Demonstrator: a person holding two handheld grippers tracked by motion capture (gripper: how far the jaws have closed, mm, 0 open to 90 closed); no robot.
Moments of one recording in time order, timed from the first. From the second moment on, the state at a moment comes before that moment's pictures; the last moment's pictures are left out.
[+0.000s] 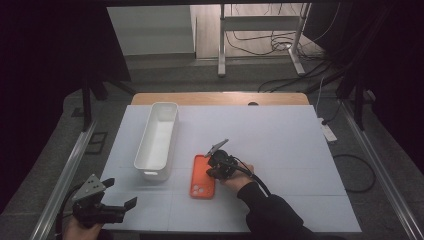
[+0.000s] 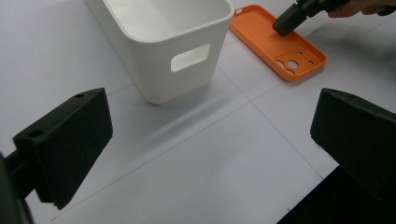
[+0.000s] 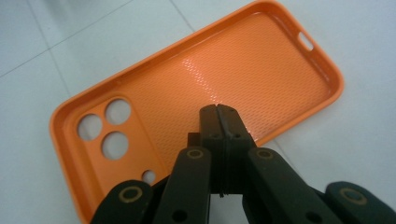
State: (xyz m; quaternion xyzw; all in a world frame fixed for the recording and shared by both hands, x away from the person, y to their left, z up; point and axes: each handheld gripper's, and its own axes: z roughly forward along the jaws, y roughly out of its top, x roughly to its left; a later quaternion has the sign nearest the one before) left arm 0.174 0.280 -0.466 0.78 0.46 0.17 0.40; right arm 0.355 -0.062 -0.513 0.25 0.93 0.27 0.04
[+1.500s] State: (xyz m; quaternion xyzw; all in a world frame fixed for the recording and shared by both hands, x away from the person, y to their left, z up) left arm 0.174 0.280 -0.466 0.78 0.45 0.17 0.40; right arm 0.359 -0.116 -0.504 0.30 0.92 0.23 0.05
